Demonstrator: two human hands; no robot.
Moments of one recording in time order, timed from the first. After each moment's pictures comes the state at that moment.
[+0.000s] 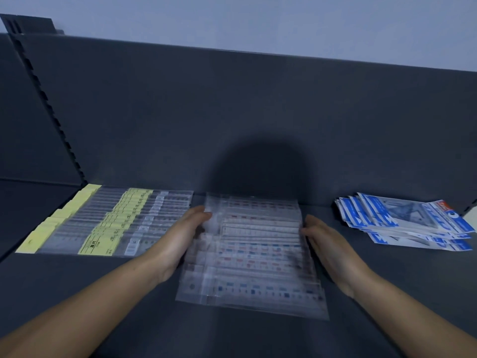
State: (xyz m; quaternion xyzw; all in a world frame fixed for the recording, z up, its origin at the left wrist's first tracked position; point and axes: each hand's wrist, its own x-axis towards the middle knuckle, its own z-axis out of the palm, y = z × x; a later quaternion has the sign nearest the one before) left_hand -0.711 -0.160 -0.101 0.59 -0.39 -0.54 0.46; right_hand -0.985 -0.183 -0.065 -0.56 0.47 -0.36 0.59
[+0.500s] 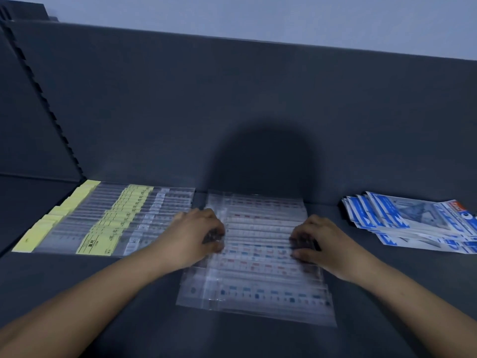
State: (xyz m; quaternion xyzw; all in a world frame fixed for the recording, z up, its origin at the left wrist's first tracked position) left_hand -0.723 -0.150 -0.068 0.61 -0.78 -0.09 0.12; right_hand -0.992 -0.206 -0.064 -0.86 0.46 -0.09 0.18
